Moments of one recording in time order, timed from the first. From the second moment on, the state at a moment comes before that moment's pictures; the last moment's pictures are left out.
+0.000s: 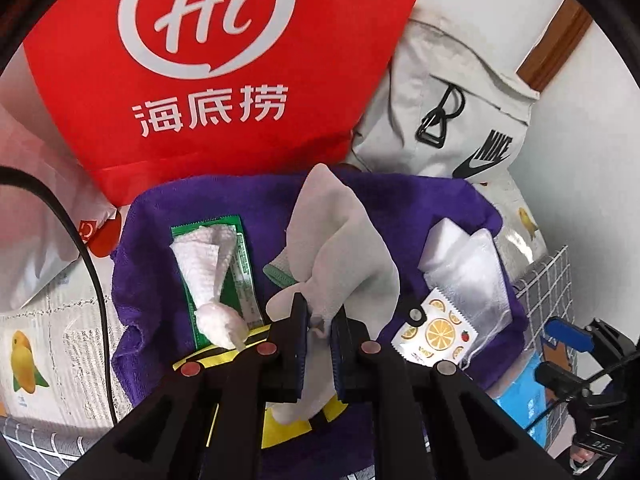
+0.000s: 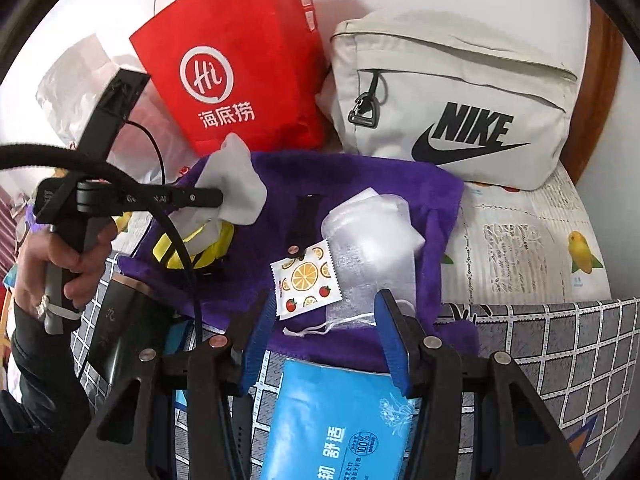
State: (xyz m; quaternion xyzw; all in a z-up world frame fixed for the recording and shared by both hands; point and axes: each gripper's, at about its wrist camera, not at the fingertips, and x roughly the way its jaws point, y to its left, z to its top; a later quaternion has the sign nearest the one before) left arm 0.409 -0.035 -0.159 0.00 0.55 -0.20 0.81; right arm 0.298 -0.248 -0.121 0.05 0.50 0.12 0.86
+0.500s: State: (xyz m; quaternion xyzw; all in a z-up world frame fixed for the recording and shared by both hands) left arm 0.417 -0.044 -0.163 0.02 0.57 -0.17 0.80; right arm 0.297 -0.255 -0.124 0.08 0.50 0.11 0.85
